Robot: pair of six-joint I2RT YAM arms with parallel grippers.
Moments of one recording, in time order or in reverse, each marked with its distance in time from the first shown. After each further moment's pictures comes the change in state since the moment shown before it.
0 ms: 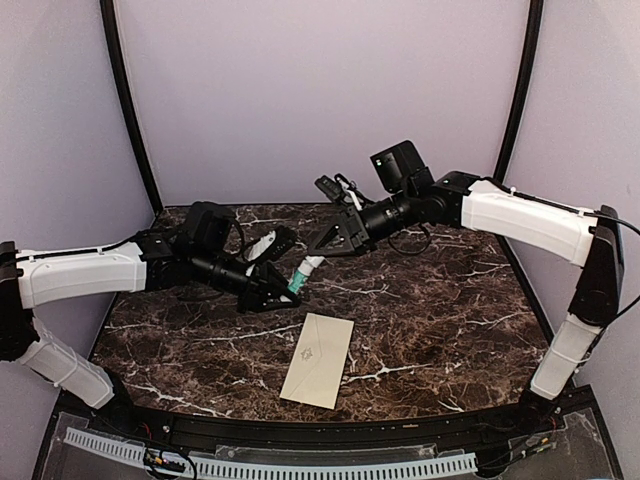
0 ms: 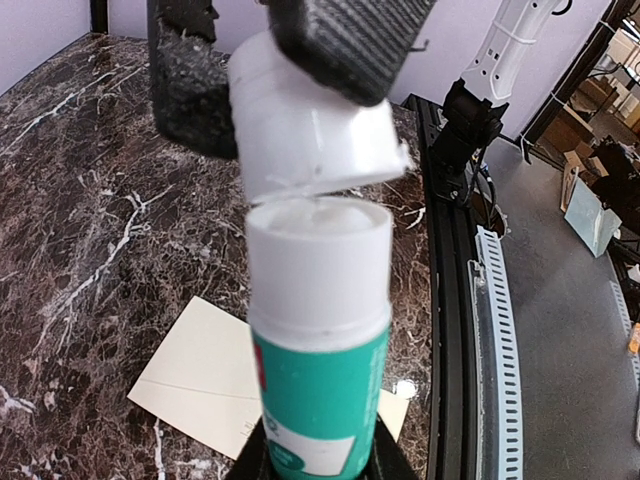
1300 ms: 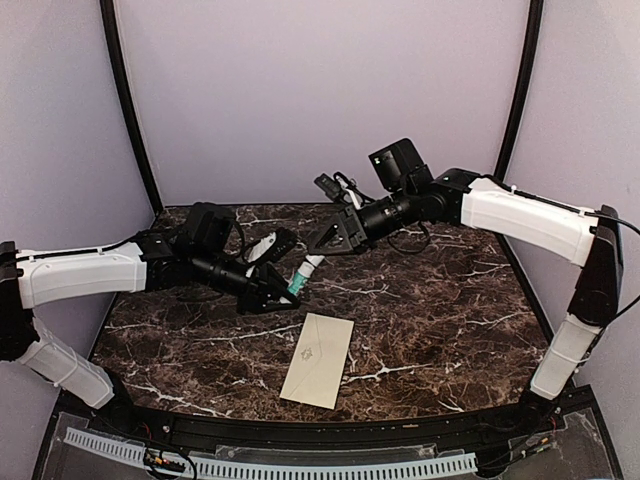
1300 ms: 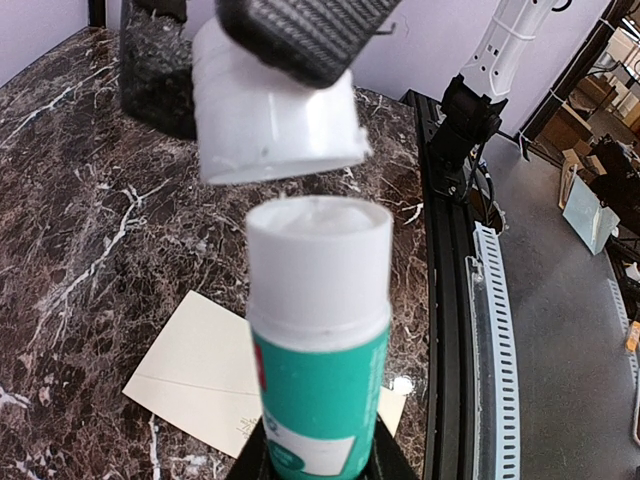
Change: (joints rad) left arm -0.002 0.000 0.000 -0.013 0.001 0.000; right arm 0.009 0.004 0.026 -0.039 0.058 -0.035
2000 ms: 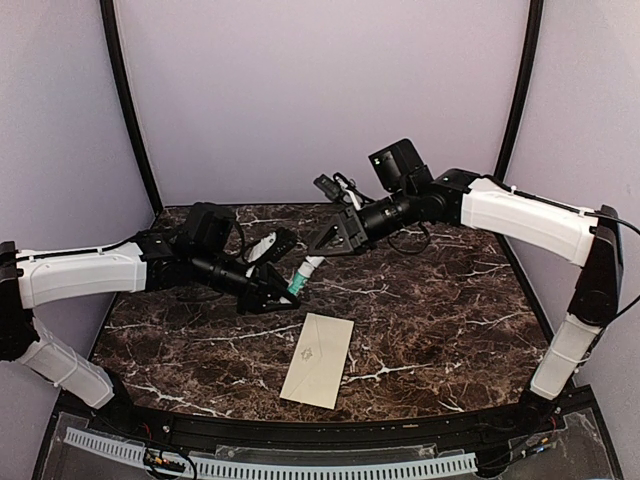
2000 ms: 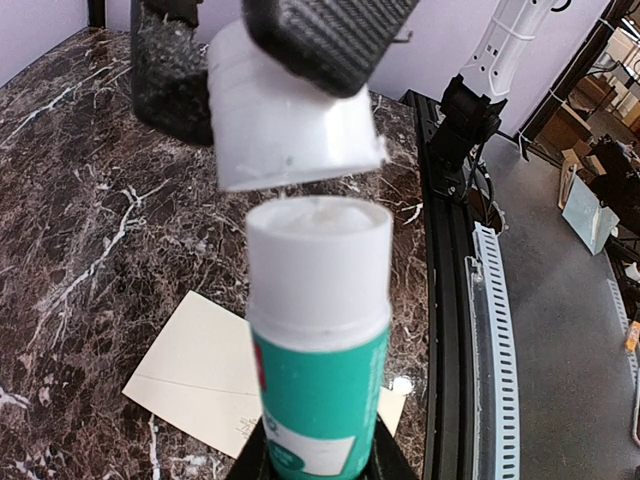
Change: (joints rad) left arm 0.000 0.000 0.000 0.000 0.001 0.000; right arm 0.000 0.000 -0.002 0.000 -0.016 -0.010
